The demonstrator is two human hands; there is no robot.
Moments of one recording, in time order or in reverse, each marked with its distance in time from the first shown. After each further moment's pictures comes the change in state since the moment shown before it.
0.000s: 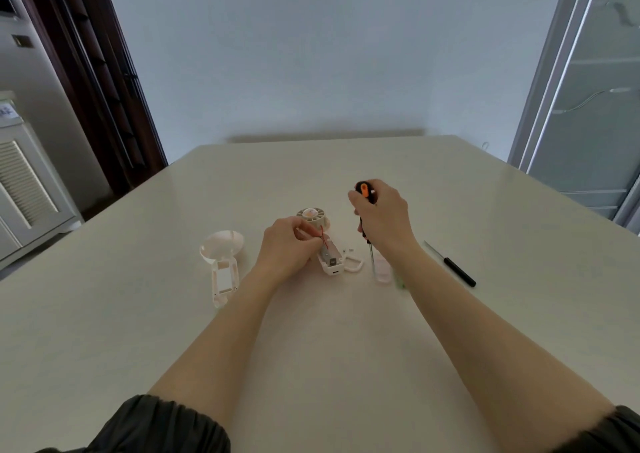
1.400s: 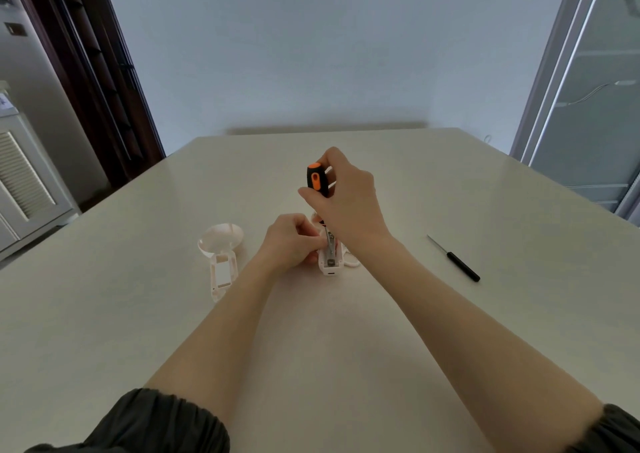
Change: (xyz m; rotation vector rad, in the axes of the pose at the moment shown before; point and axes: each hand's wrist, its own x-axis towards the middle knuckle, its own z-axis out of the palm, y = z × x) left_hand 0.011 -0.011 0.003 -0.086 -0.149 -0.070; right_hand -0.014 -0.035 0.026 -0.049 -0.078 -0.309
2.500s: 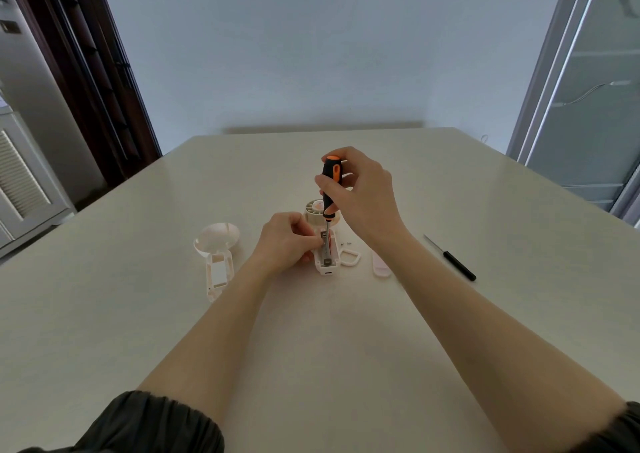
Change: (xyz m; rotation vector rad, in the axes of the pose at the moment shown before) left_hand 0.000 0.000 0.000 0.010 0.056 0.014; right_hand 0.004 0.011 -0.017 0.212 0.042 0.036
